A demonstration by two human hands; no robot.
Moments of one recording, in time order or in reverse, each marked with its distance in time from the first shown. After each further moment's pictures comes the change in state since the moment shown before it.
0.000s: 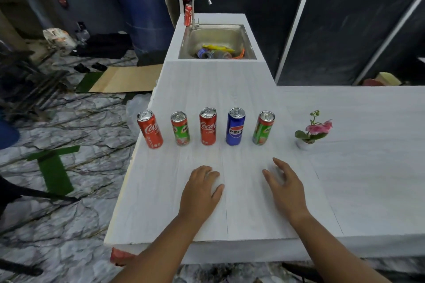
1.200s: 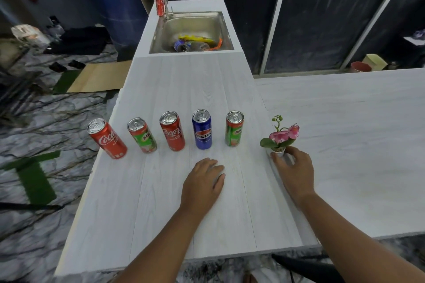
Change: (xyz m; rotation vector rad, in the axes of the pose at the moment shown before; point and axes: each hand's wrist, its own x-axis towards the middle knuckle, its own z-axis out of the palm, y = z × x) left_hand 0.065 0.068 0.055 -0.017 -0.050 0.070; right_hand 0.100 0.065 -0.072 -0.061 0.213 -0.030
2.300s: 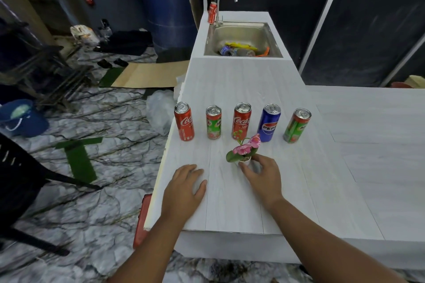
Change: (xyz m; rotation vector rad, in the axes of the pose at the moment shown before) left_hand -0.134 -0.179 -0.120 0.098 0.187 -0.153; right_hand -0.149 -0.145 0.173 0.041 -0.217 -0.194
